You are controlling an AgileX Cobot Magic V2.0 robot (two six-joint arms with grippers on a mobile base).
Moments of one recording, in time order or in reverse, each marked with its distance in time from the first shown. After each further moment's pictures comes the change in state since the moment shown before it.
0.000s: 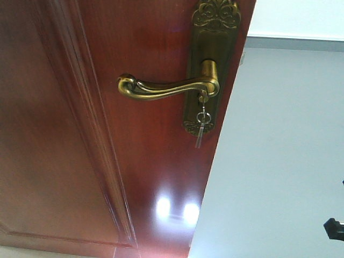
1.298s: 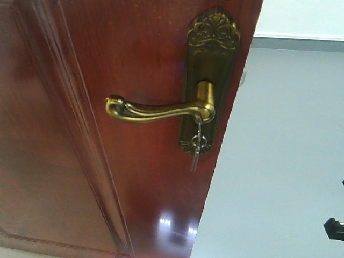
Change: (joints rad) left arm 0.000 -0.802 0.871 0.050 -0.152 -0.019; right arm 0.000 0.000 0.000 0.000 -0.001 0.000
